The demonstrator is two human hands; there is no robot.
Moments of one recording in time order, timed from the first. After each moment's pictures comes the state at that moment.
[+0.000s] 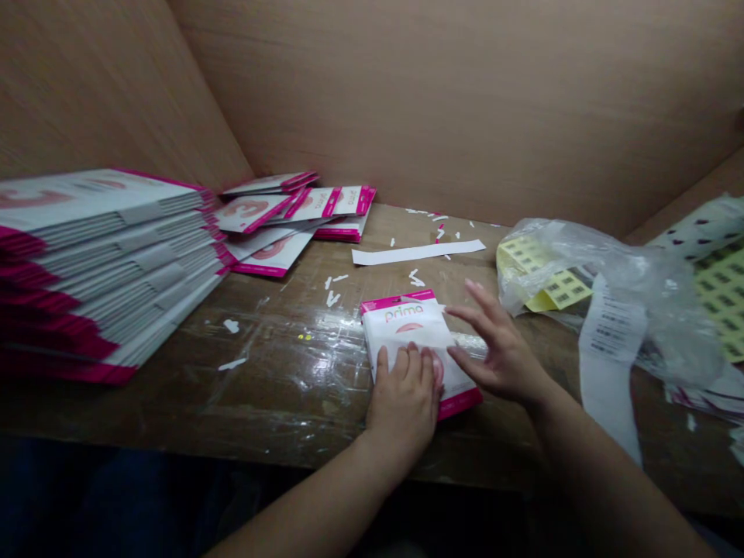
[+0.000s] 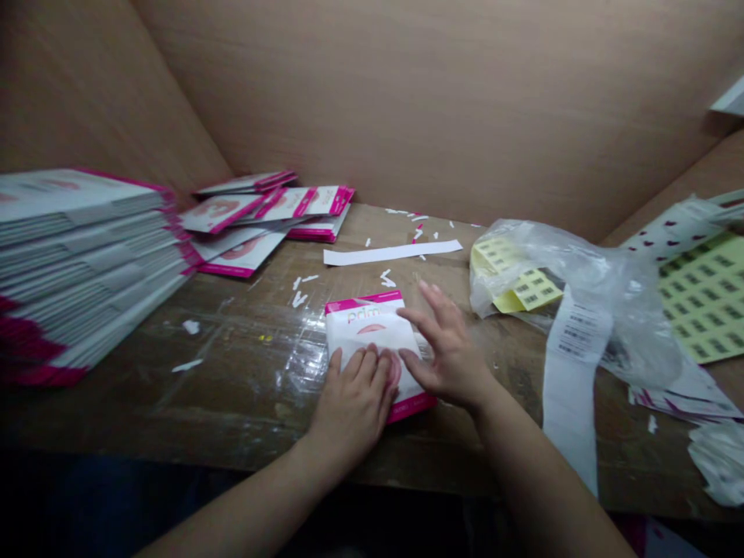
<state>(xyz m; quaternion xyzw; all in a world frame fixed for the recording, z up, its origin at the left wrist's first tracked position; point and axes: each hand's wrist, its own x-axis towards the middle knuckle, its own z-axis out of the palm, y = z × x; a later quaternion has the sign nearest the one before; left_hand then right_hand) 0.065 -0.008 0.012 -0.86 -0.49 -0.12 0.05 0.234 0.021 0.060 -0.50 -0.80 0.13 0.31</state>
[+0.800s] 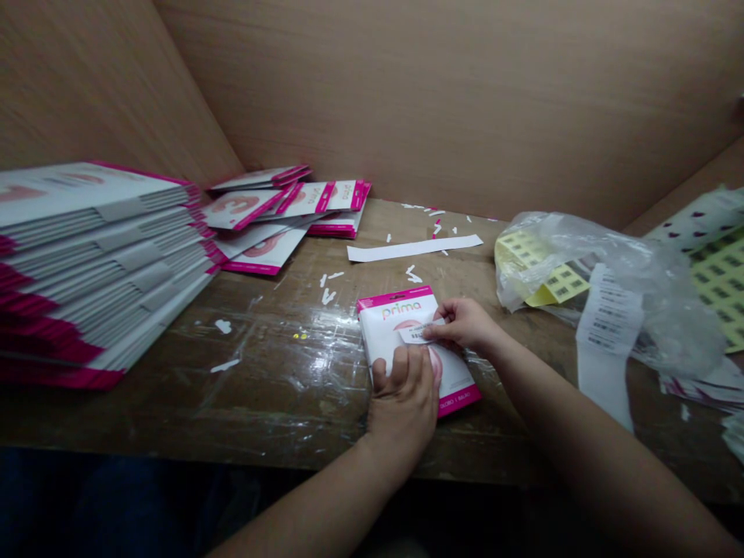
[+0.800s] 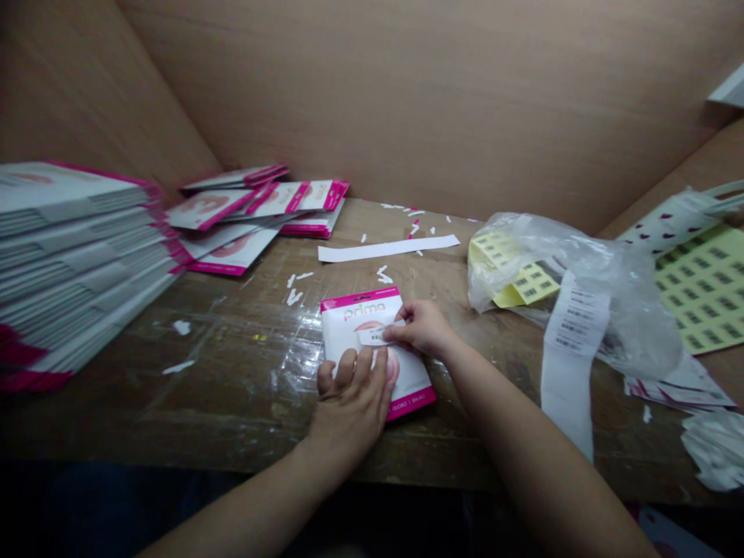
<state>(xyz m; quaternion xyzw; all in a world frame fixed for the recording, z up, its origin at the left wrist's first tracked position) 0.065 -0.015 0.005 -0.85 -0.49 -0.17 0.09 0.212 0.077 0.033 -0.64 -0.50 0.52 0.26</state>
